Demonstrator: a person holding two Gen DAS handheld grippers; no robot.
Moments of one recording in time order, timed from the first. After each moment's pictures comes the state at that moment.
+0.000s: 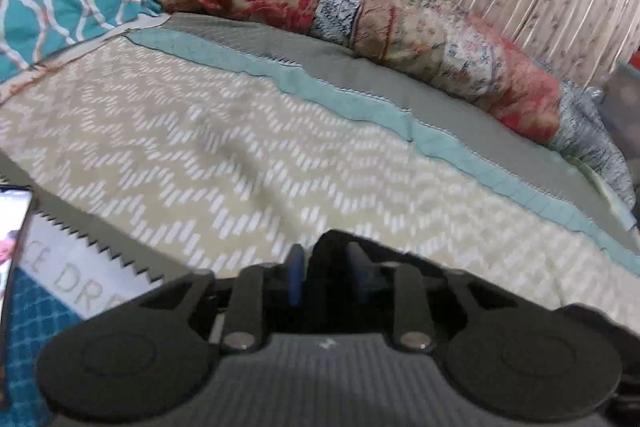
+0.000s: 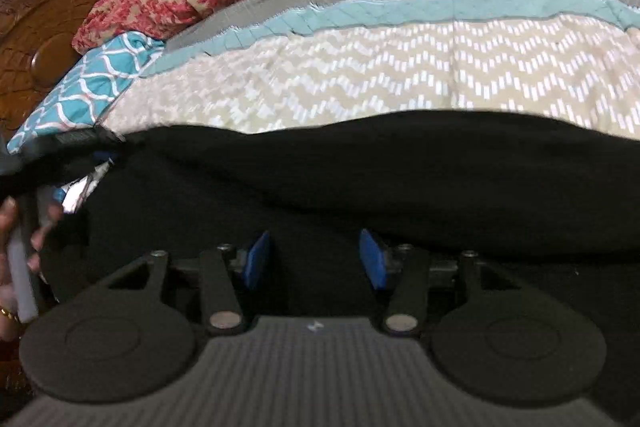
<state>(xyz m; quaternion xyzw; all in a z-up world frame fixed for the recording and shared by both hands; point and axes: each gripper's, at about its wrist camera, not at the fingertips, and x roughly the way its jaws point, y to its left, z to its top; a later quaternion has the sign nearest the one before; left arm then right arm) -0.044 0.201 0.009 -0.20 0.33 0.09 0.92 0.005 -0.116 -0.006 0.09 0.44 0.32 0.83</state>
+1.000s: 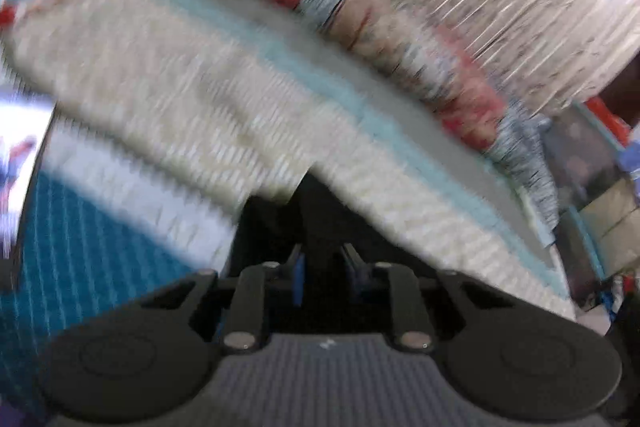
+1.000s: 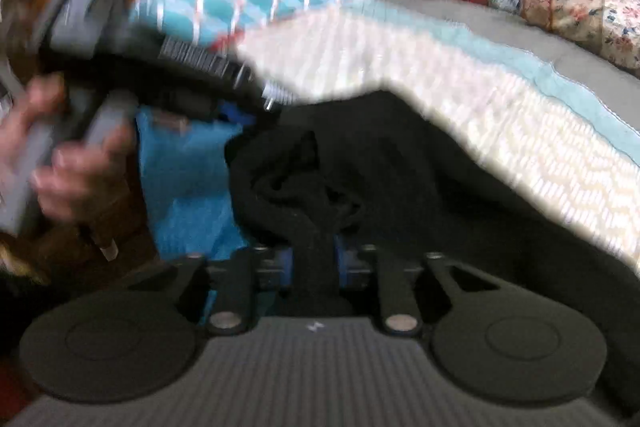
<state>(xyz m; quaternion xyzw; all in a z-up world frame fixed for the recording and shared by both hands) -0.100 0.219 0.043 -0.31 0.32 0.01 0.90 -0.022 -0.034 0.051 -0.12 0.32 0.53 0.78</state>
